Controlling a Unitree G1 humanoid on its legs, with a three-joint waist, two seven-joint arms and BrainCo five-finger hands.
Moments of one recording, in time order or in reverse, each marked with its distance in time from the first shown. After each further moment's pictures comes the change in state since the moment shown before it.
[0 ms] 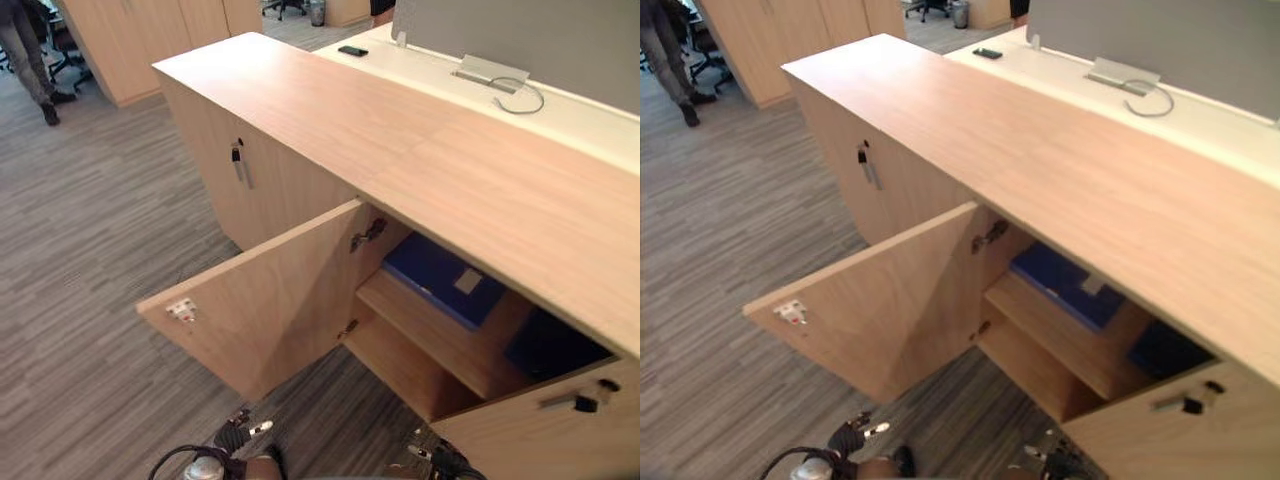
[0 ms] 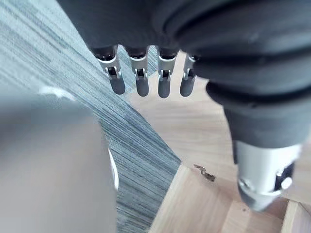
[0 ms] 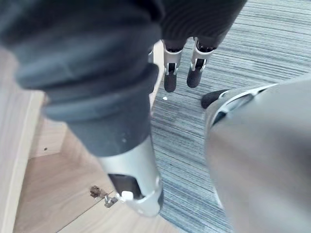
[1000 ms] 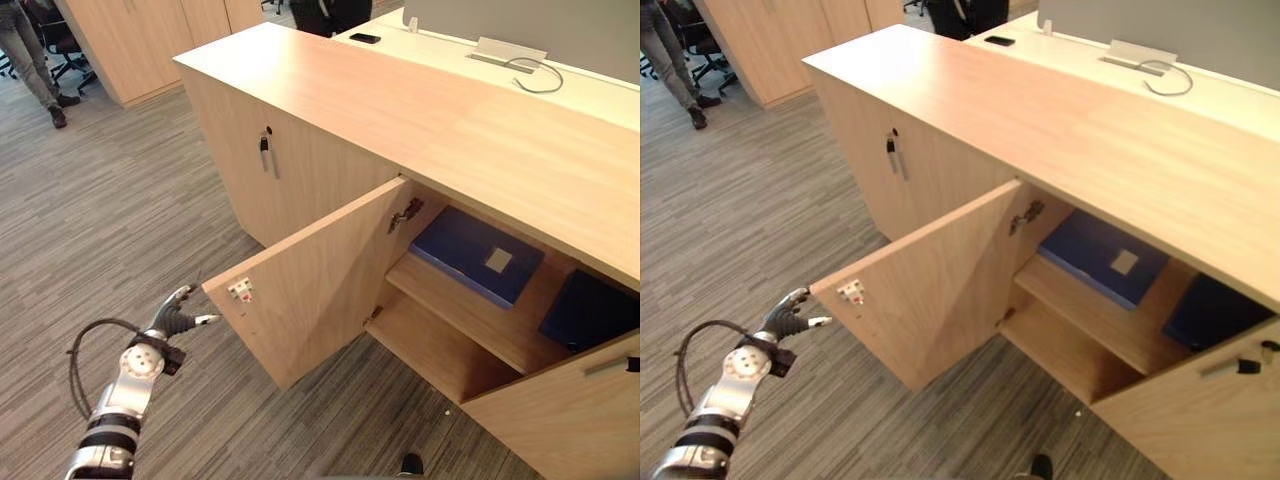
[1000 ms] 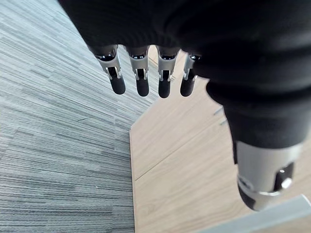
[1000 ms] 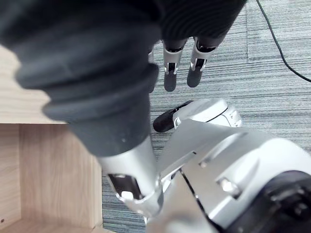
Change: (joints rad) left arm -0.273 0.286 0.038 -0.386 0.161 -0.003 0.050; right arm 0.118 -0.020 -0.222 0.061 0.069 -0.003 0.088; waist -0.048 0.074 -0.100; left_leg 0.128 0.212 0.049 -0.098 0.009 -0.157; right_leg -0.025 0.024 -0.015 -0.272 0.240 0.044
